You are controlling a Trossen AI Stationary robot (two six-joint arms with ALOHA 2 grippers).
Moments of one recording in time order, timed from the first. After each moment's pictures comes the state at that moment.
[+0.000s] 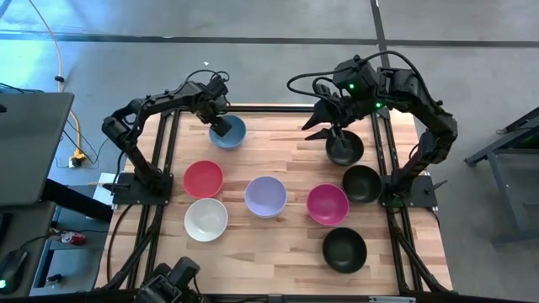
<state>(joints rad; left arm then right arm) 0.98 1.69 1.19 -0.91 -0.04 0.01 -0.20 1.65 2.33 -1.39 -0.31 -0.38</state>
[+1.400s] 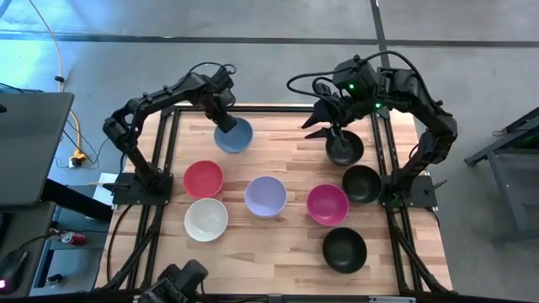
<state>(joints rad) 0.90 1.69 1.39 -1.08 0.04 0.03 -0.20 1.65 2.33 -1.39 -0.28 -0.40</state>
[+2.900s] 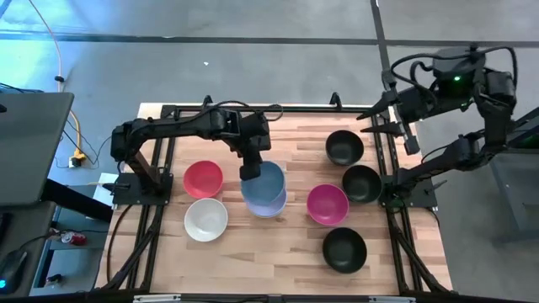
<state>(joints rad) 0.29 1.70 1.60 -1.03 0.15 0.01 -0.20 1.32 2.28 -1.36 -0.34 -0.41</state>
